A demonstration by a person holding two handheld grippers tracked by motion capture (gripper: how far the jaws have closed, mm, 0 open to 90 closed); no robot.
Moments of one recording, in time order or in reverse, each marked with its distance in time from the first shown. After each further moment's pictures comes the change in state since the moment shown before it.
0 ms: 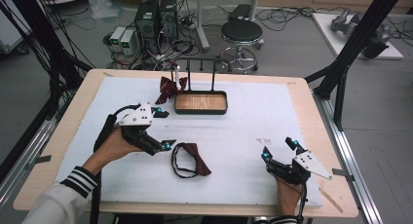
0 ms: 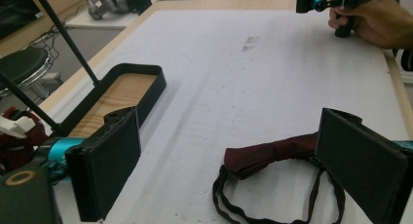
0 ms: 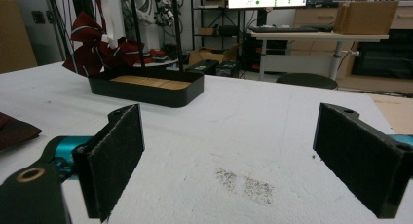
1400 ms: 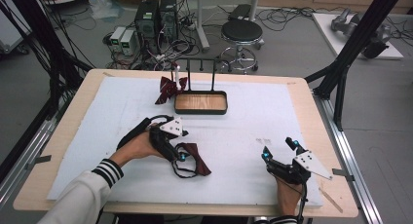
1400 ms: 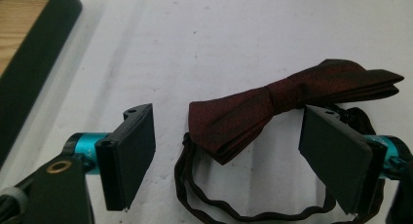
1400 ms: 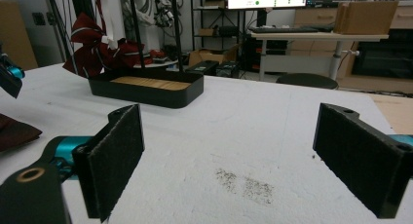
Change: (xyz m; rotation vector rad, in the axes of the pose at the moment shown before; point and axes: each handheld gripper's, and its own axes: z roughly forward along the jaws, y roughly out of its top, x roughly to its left) left arm 0.002 -0.029 0.079 0.289 -0.197 0.045; right arm -0.001 0.000 0.000 -0.006 0.001 -0.003
